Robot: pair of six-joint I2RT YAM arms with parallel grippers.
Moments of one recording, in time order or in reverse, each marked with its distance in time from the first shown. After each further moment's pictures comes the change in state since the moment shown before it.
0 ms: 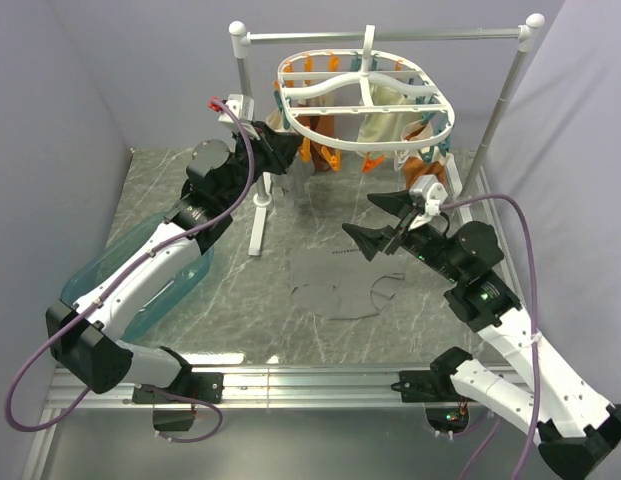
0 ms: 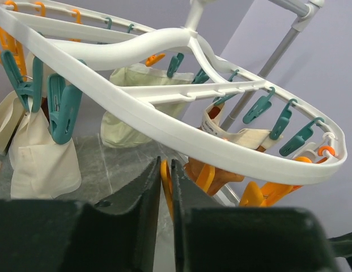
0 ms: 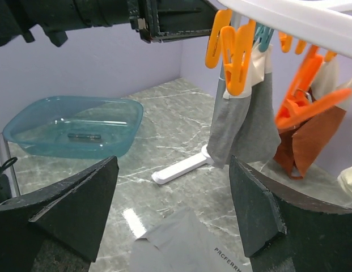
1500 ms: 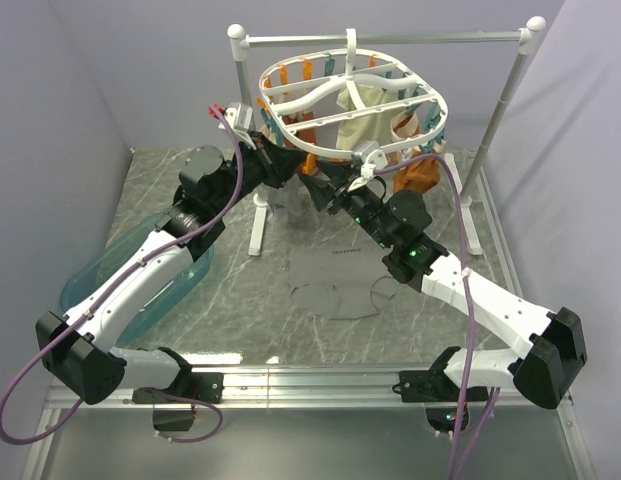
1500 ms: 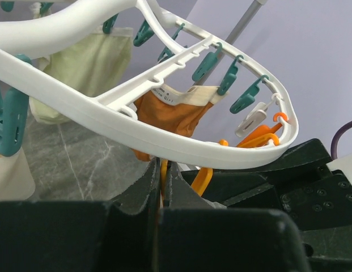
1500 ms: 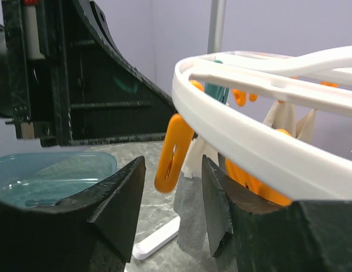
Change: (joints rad) left arm 0.004 -0.063 -0.042 -0.060 0.161 -0.115; right arm 0.193 0.473 0.149 0.433 0.312 -0.038
